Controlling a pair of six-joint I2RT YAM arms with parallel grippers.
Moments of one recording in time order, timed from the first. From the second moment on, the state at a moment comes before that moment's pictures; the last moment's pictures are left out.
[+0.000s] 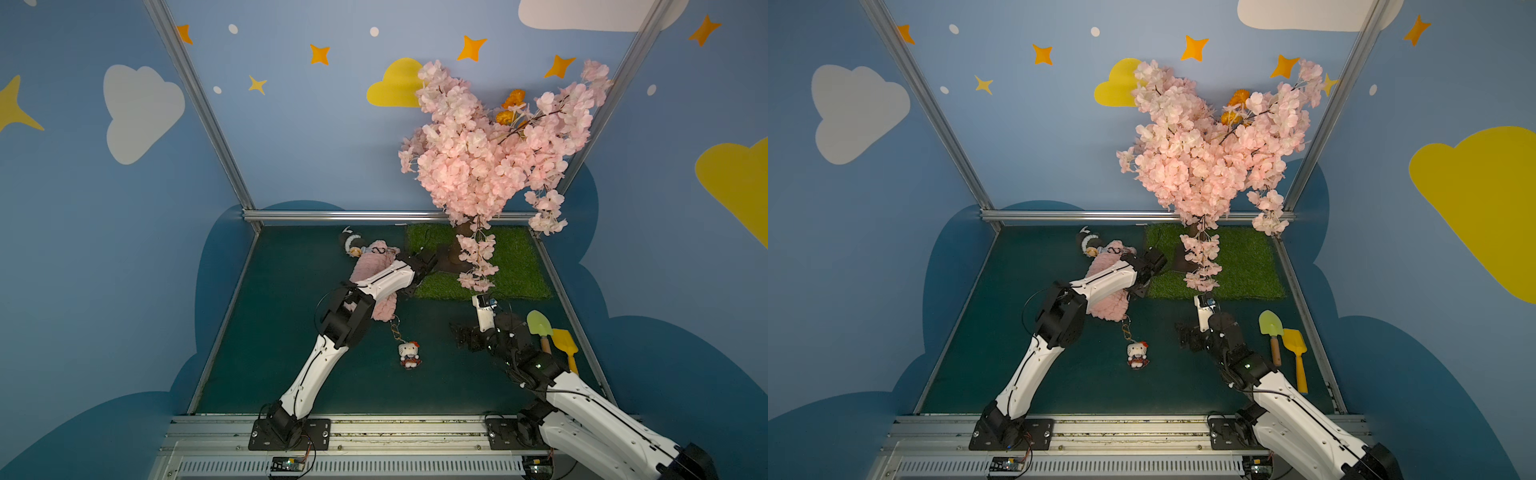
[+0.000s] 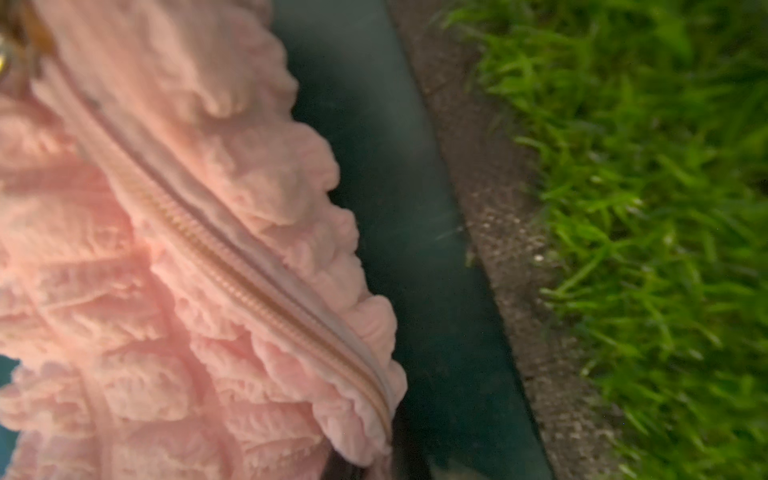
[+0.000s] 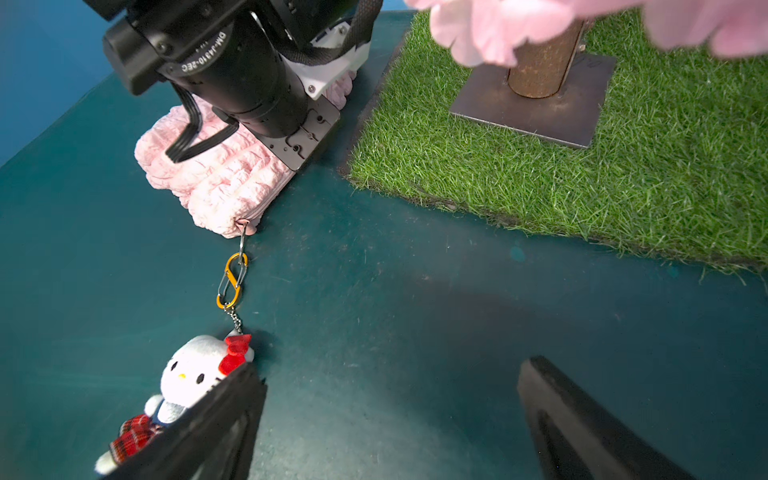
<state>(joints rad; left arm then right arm) -0.69 2.49 2.12 -0.98 -0.52 -0.22 0.59 0.80 0.40 -0.14 0.06 0.24</state>
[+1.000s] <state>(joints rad) -0.71 1.62 1.53 -1.05 -0.14 0.27 0.56 0.83 0.55 -0.18 -0.10 0.13</state>
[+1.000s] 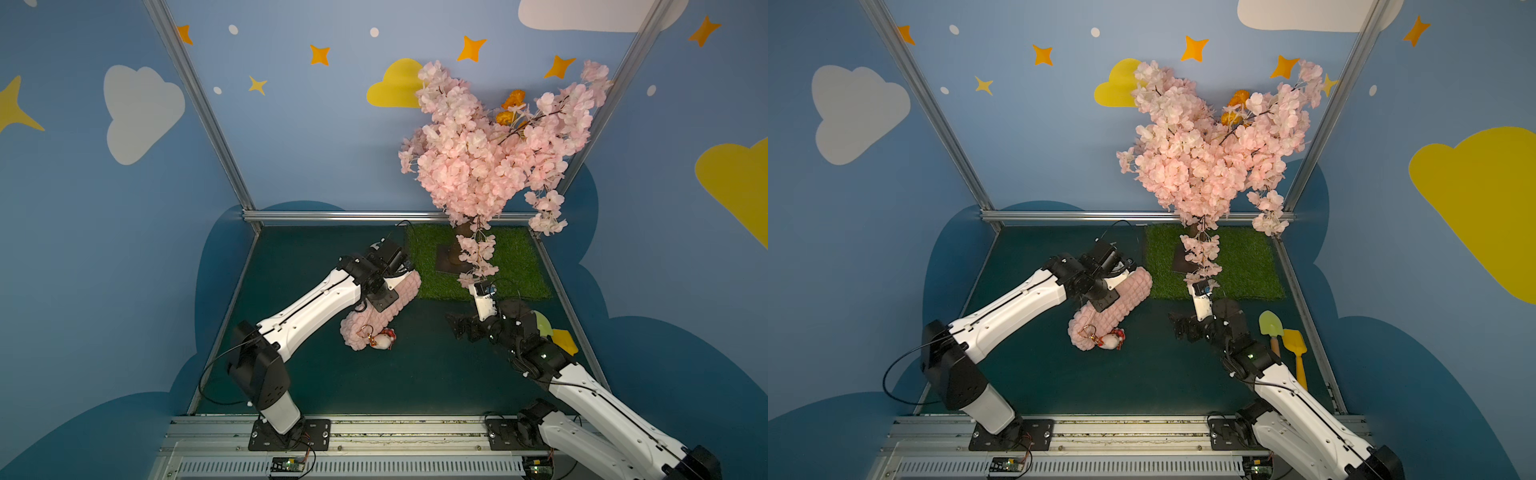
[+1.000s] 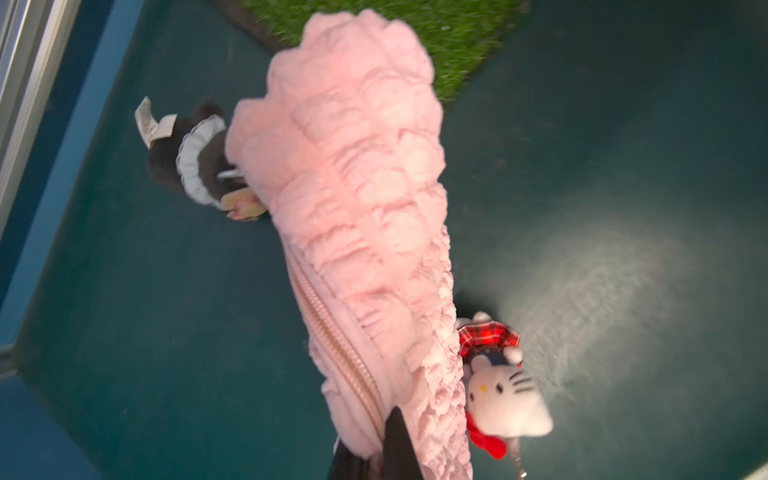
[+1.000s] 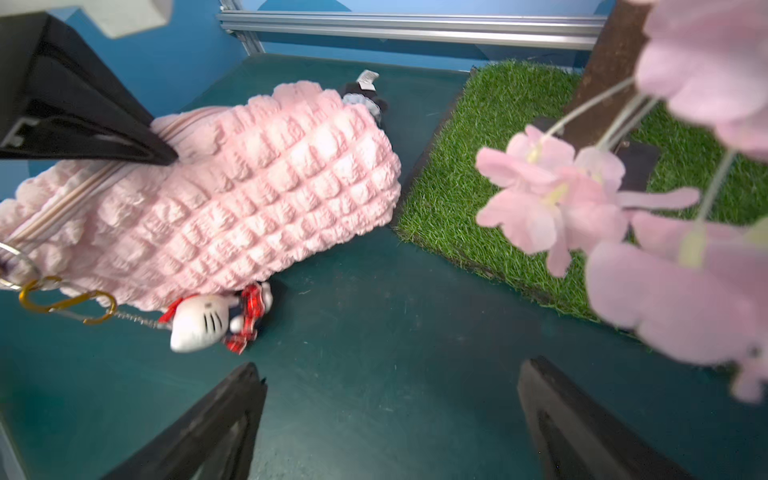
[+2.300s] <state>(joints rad) -0.88 1.28 0.92 -0.62 0.12 1.14 0.54 0.84 0.64 -0.54 -0.55 -0.02</state>
